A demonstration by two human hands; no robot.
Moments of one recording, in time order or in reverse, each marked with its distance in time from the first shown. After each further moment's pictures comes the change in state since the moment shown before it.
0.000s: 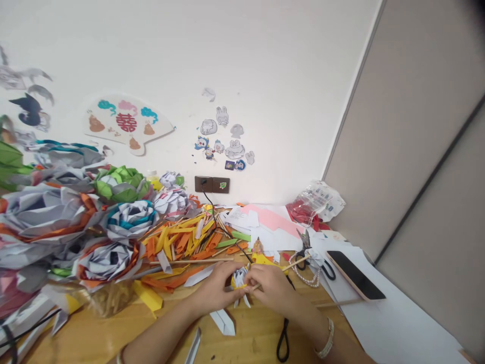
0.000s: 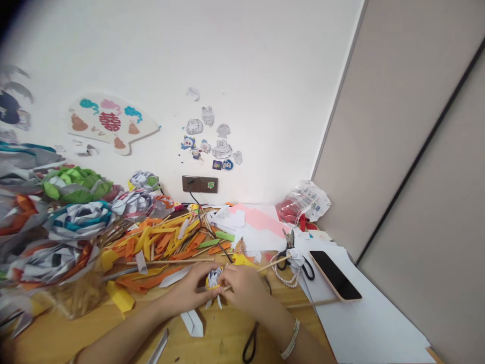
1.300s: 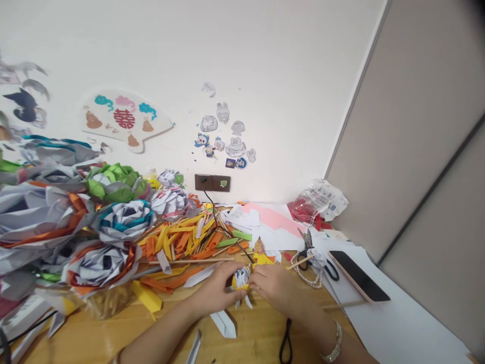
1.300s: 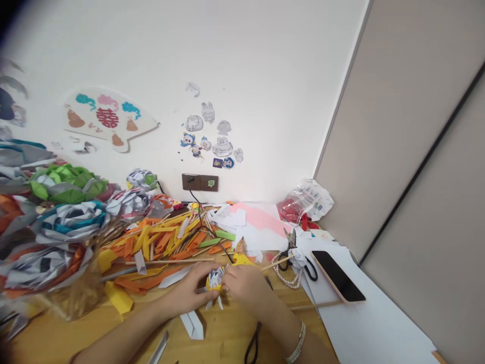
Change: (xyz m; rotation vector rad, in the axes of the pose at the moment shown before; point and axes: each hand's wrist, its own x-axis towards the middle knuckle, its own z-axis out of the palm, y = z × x) left_hand -0.001 -0.011 0.002 -0.025 0.011 -0.014; right_hand 0.000 0.004 -0.007 -0.378 -0.030 -0.227
